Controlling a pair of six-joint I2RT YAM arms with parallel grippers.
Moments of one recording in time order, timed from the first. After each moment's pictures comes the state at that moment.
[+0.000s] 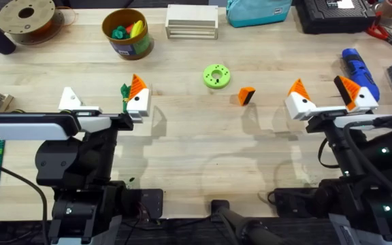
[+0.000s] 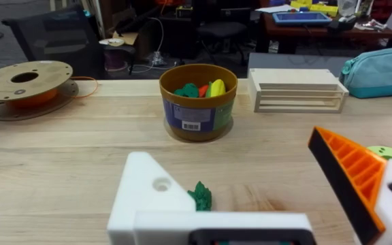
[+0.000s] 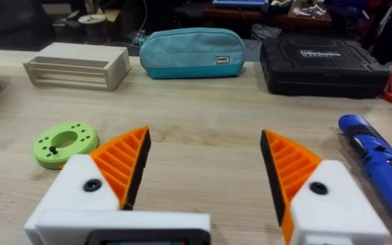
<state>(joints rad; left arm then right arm) 0.00 0.00 0.01 -0.02 0.00 -0.01 0.00 0.00 0.01 -0.09 -0.04 -0.01</state>
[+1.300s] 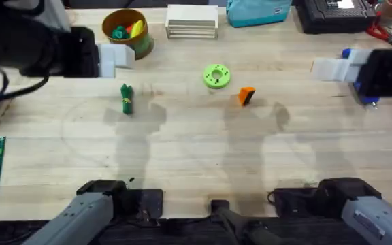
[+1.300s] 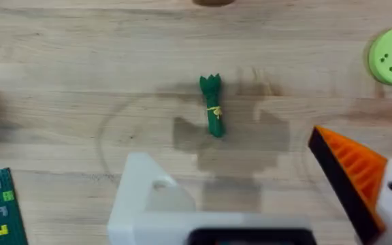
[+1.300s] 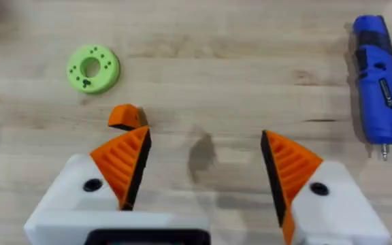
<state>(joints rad) 0.00 1.07 1.25 -1.17 -0.05 -0.03 0.00 0.82 1.01 -0.98 -0.06 0.05</state>
